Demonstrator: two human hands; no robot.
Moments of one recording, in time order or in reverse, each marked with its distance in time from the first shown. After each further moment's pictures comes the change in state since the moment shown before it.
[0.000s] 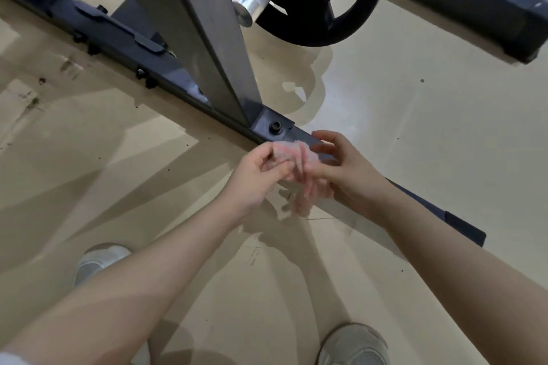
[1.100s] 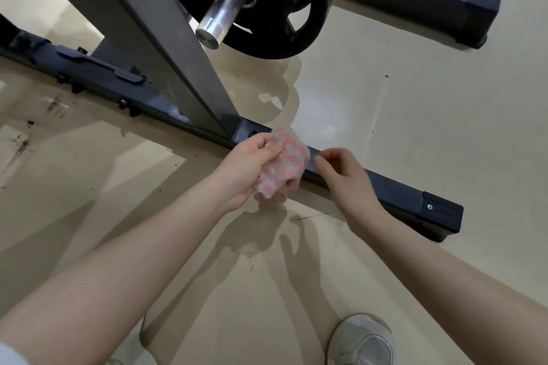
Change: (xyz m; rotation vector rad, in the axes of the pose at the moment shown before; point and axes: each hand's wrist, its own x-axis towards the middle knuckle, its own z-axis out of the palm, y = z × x) left_hand 0.006 0.050 0.019 -0.094 -0.095 -0.287; right_hand -0.043 0.013 0.006 -0.118 0.507 -0.119
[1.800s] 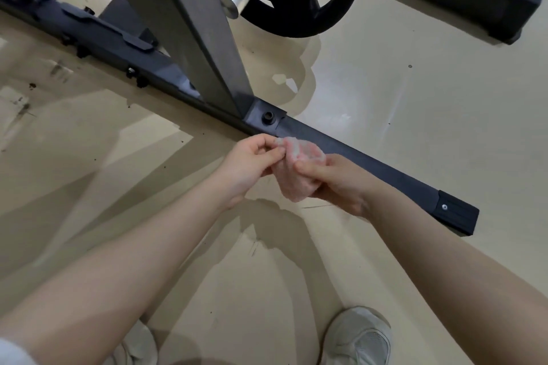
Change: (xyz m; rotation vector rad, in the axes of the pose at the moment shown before) left_hand 0.005 -0.036 -0.023 0.100 0.106 0.089; right_hand 0.018 -0.002 0.015 0.215 -0.629 0.281
